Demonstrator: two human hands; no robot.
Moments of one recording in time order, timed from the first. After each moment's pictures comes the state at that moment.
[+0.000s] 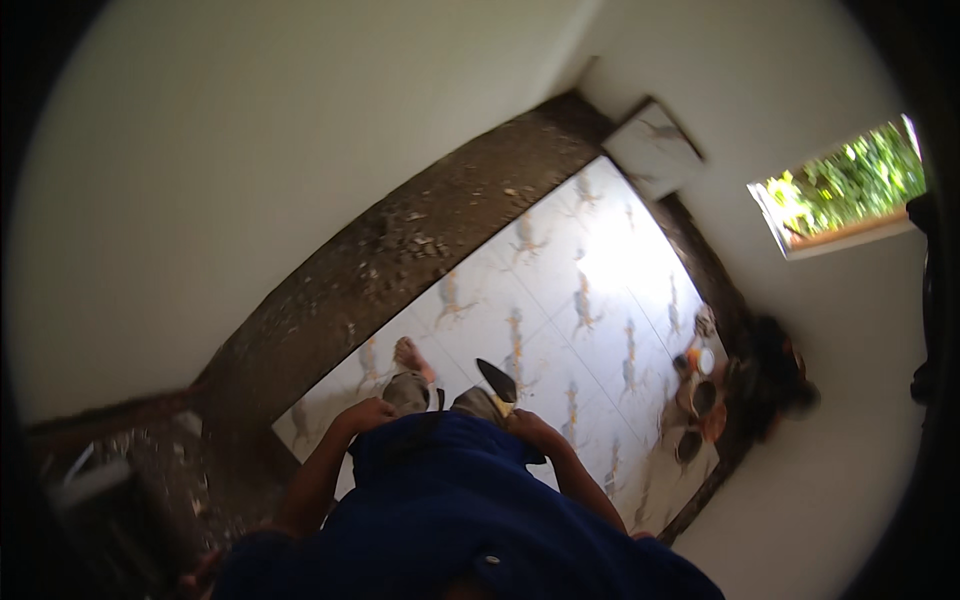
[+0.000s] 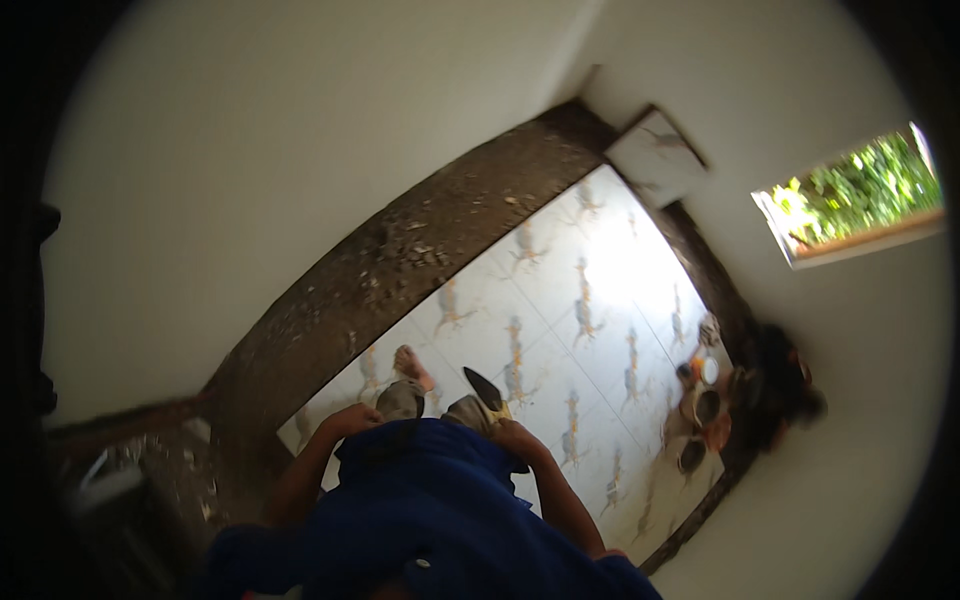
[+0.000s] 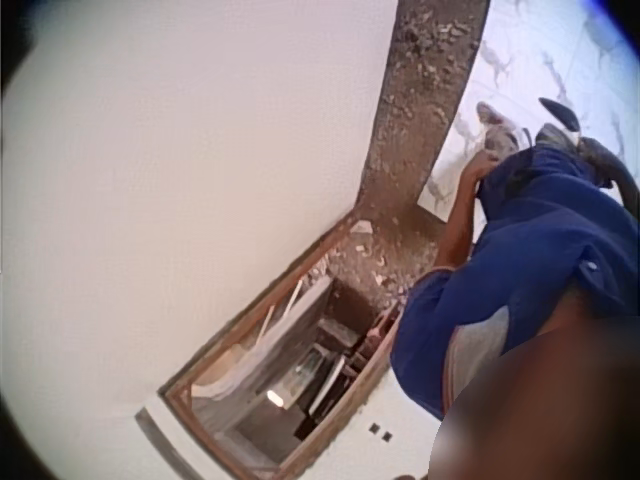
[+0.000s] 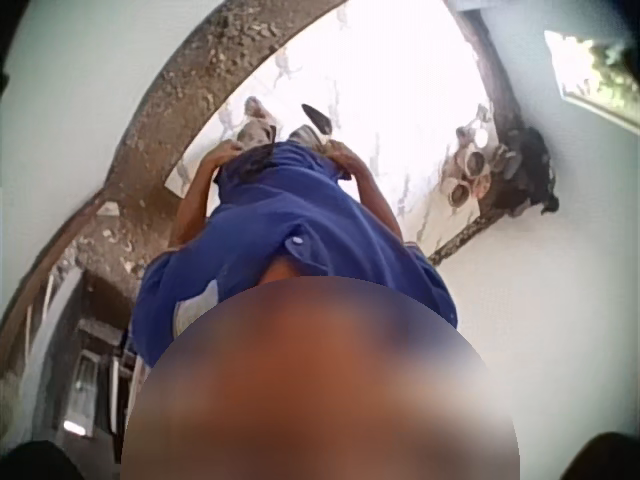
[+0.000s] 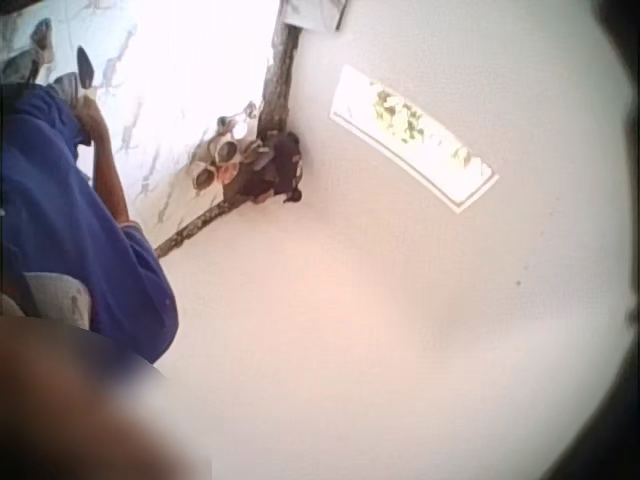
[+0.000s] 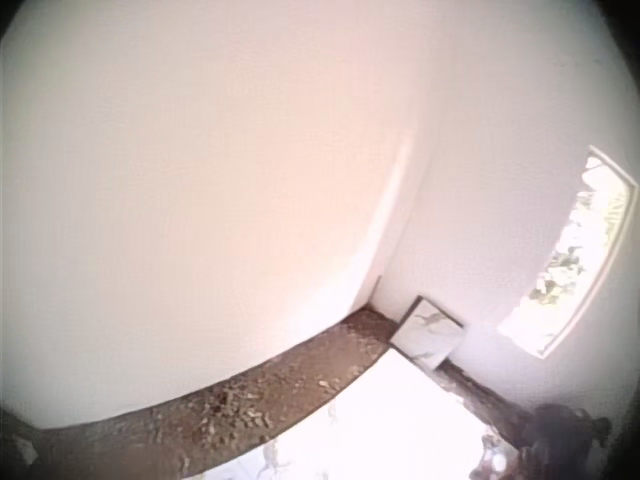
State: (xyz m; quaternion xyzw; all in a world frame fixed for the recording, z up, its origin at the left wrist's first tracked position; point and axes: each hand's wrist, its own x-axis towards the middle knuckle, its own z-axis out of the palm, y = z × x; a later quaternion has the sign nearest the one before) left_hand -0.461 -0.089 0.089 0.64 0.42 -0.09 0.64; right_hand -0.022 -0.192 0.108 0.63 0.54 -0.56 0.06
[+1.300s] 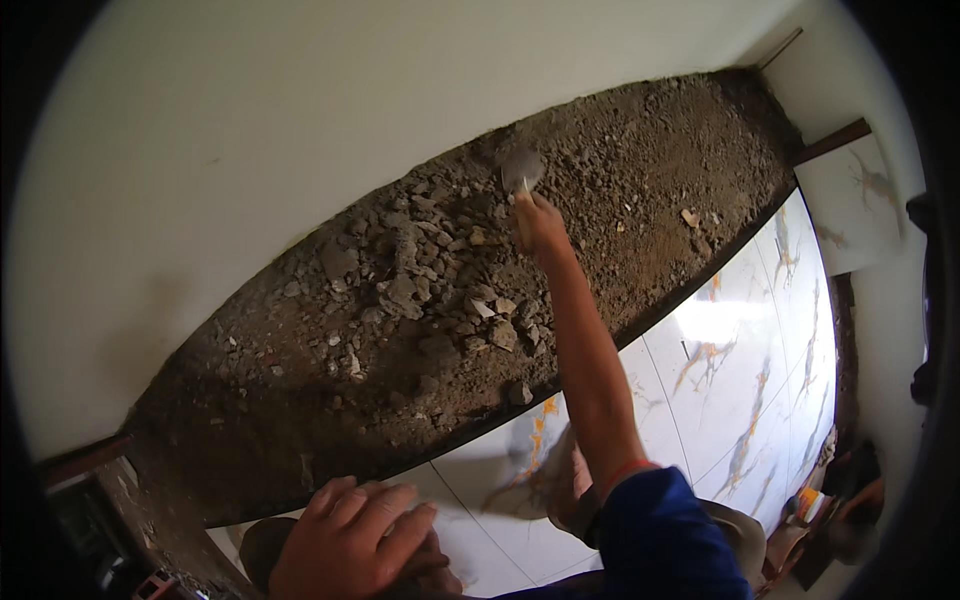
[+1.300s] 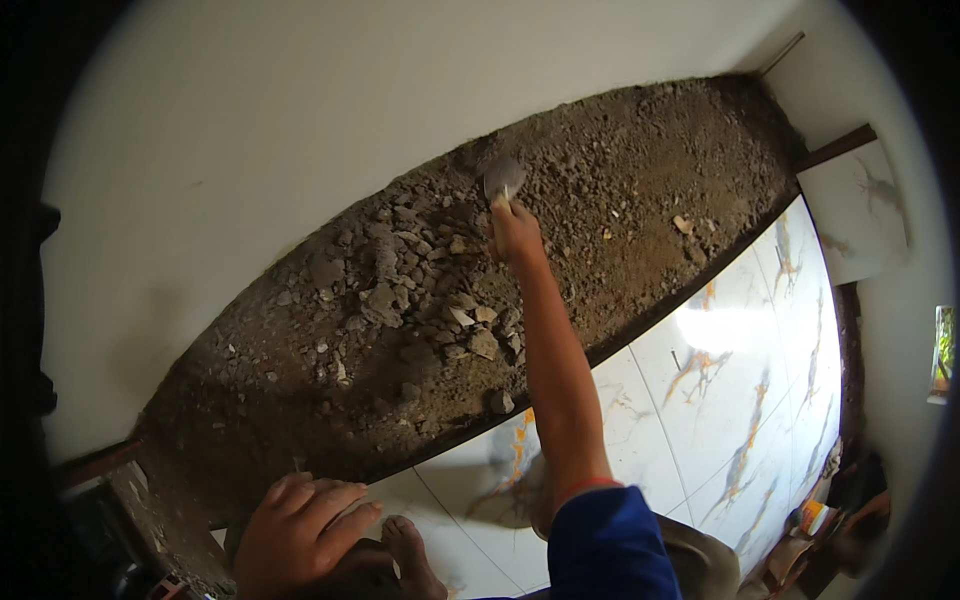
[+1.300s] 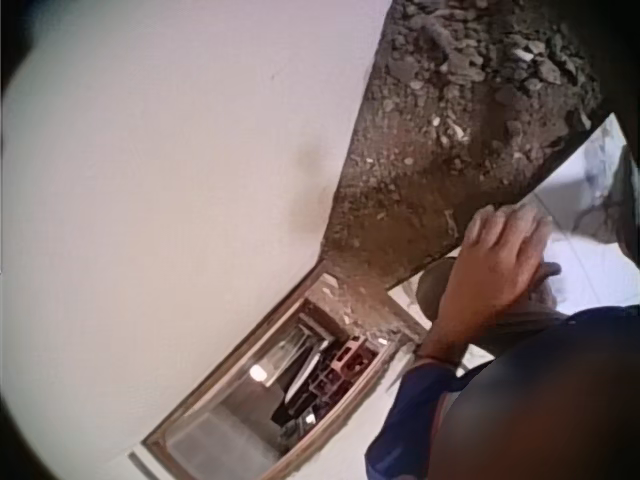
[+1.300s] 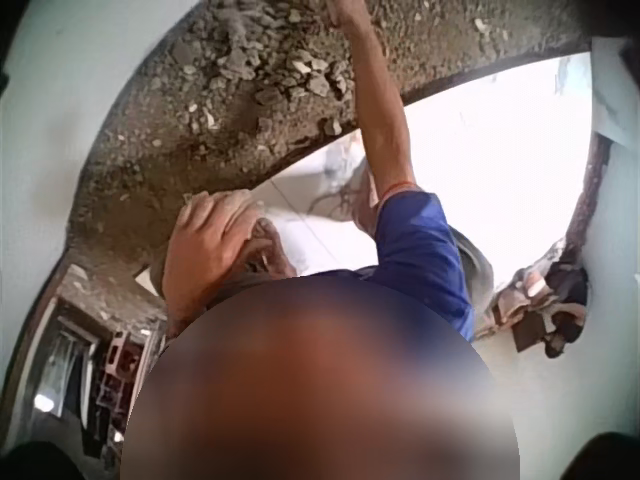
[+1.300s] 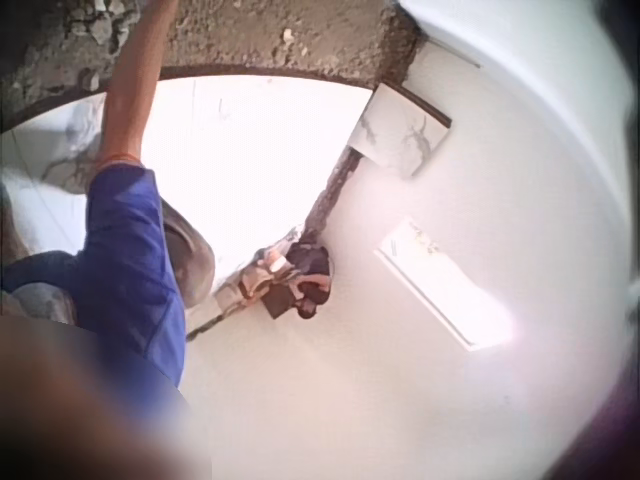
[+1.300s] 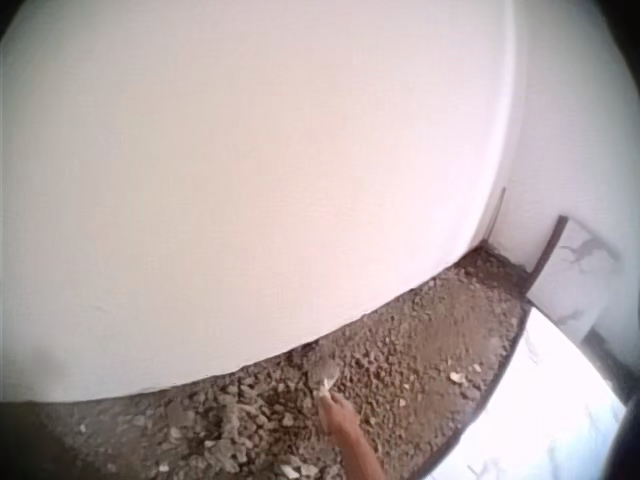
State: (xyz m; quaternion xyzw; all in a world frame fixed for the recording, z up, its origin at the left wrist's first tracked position) left_hand -0.389 0.274 -0.277 0.82 0.49 0.05 0.30; right_hand -0.136 0.596 -0.638 0.61 0.28 -0.65 -0.36
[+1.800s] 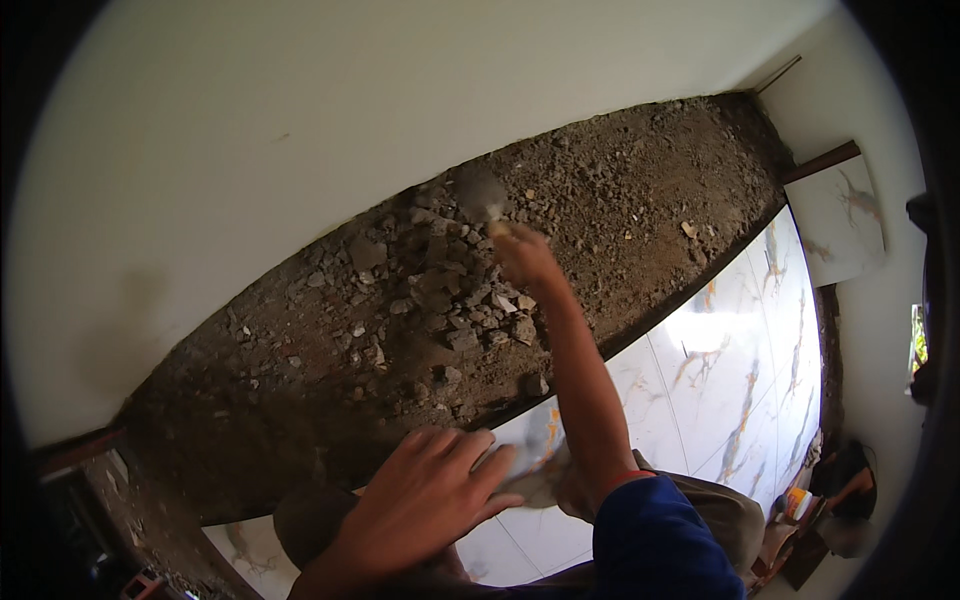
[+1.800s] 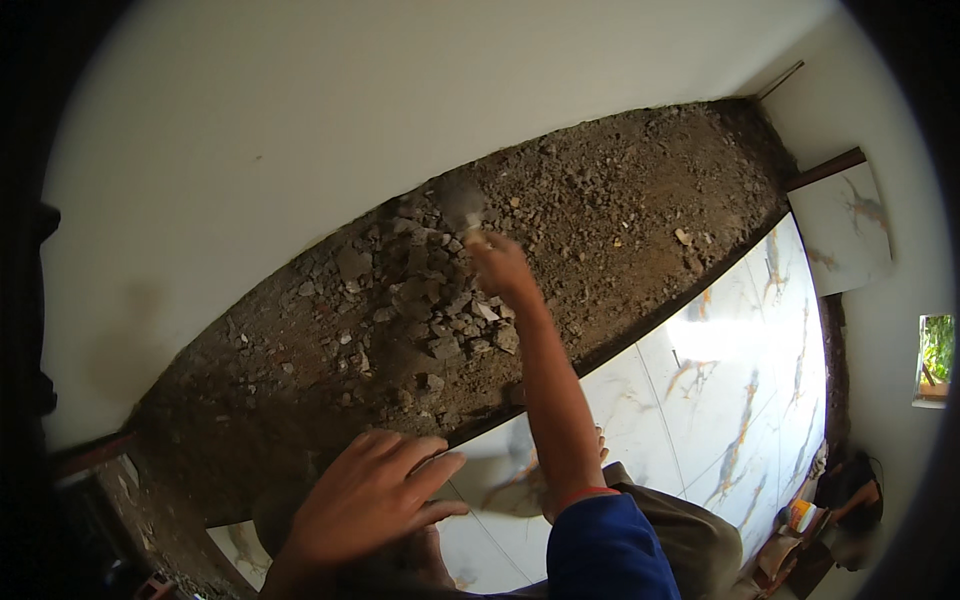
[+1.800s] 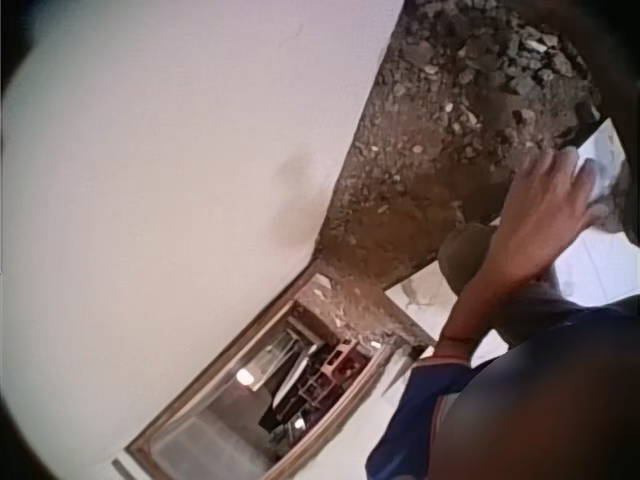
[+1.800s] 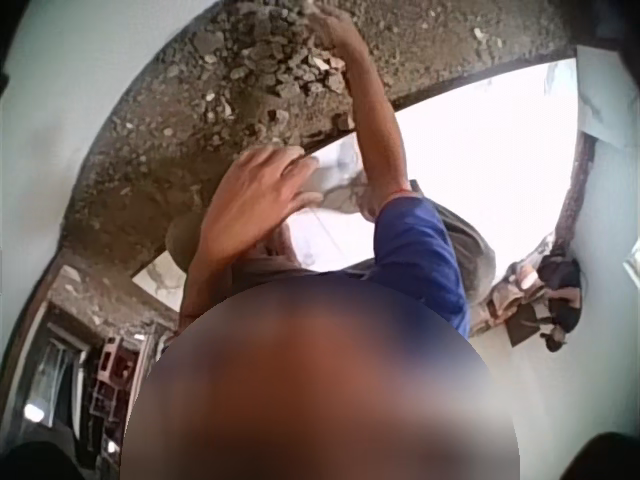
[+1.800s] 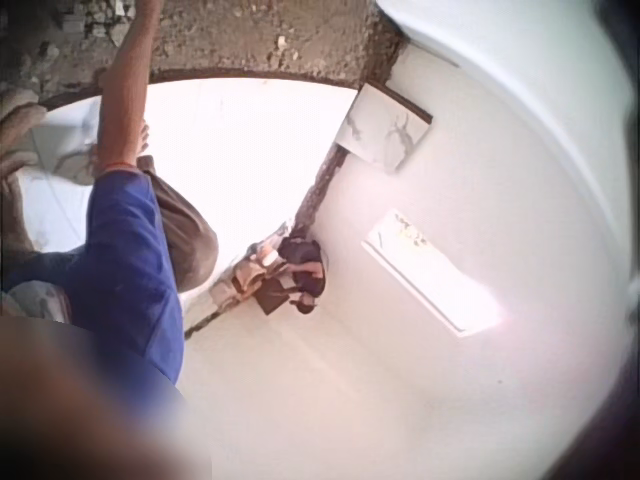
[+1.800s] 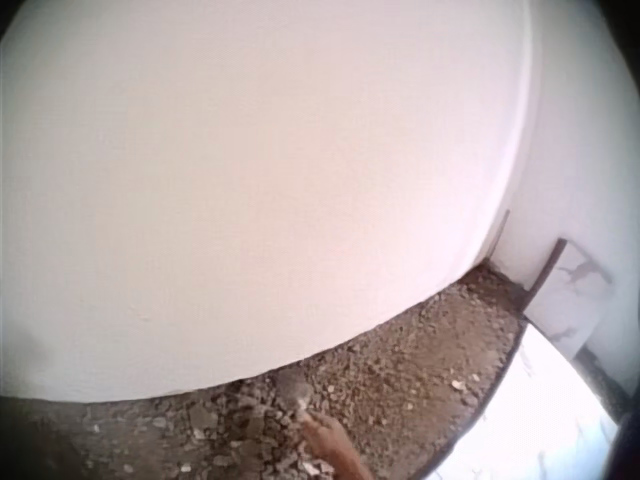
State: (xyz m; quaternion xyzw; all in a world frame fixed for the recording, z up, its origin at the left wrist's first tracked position) left_hand -0.403 0.293 -0.308 0.83 0.44 0.06 0.32; right_hand -0.202 0.530 -0.617 0.60 0.43 -0.60 -0.30
